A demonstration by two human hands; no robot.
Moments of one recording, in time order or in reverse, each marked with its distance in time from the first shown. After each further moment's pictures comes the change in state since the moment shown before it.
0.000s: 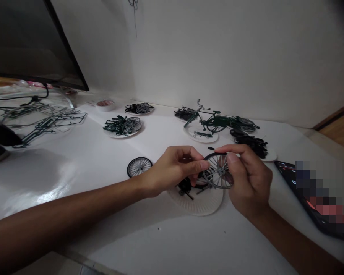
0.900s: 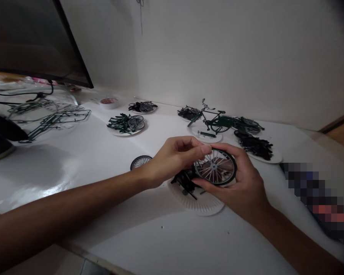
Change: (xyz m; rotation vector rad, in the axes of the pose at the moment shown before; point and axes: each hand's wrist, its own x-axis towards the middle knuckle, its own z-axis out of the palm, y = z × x) left_hand 0.006 0.004 -0.011 -0.033 0.042 0.110; right_hand -0.004 0.006 0.011 -0.080 -0.089 -0.126
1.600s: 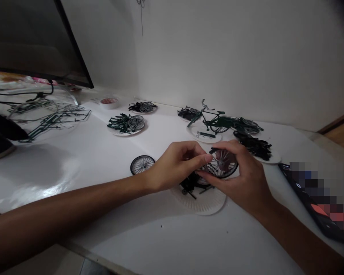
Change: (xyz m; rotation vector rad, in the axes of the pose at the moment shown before) left_hand -0.002 -0.011 0.003 0.191 -0.047 0.127; right_hand 0.013 0.013 -0.012 -0.225 -0.053 -0.311
